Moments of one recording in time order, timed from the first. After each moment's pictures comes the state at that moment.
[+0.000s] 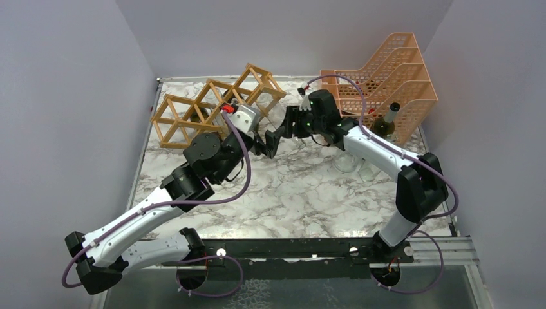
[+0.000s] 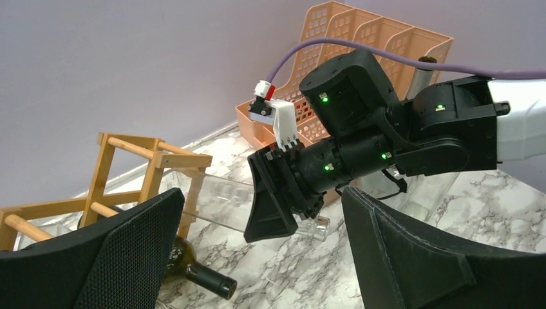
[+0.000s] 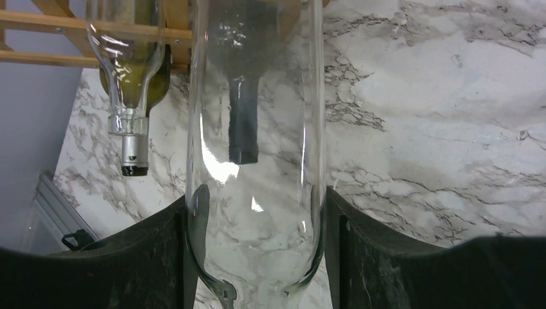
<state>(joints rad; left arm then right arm) -0.94 0.93 1.04 0.02 -0.29 0.07 0.58 1.65 1.27 -0.18 -0.24 0.42</state>
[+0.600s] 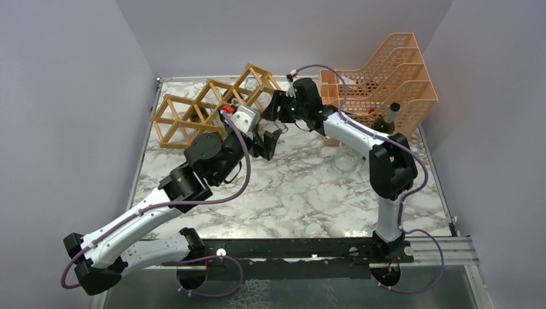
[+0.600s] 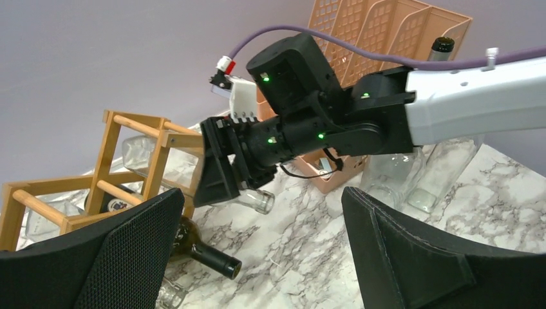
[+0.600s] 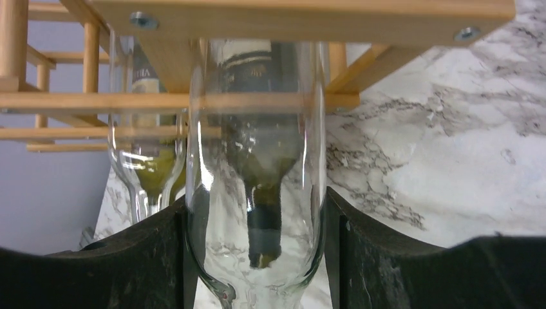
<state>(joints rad) -0.94 0.92 1.04 -0.05 -0.32 0.05 0.59 1.92 1.52 -0.09 -0.25 0.56</state>
